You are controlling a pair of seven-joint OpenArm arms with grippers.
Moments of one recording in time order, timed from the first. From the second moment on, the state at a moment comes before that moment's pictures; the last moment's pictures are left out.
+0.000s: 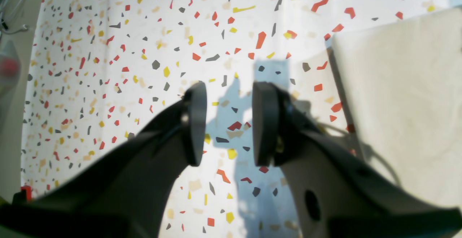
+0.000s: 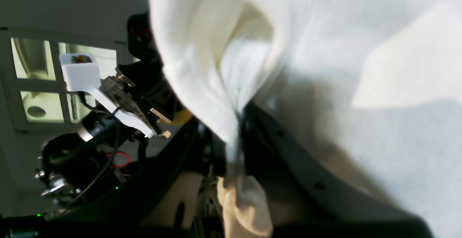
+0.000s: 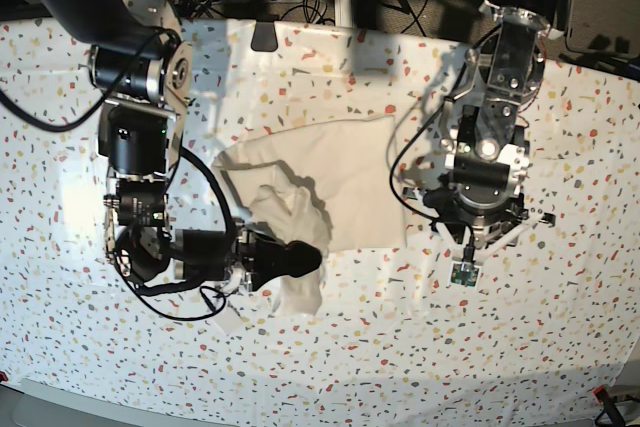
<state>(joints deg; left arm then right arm) -7.9 -5.8 16.8 102.4 15.0 8.0 62.4 35.6 6.1 14.5 44.9 66.0 34.3 -84.9</state>
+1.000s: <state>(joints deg) -7.9 -5.7 16.8 102.4 18.0 7.6 62.4 34.4 -6.2 14.6 44.9 48.3 34.3 -84.9</state>
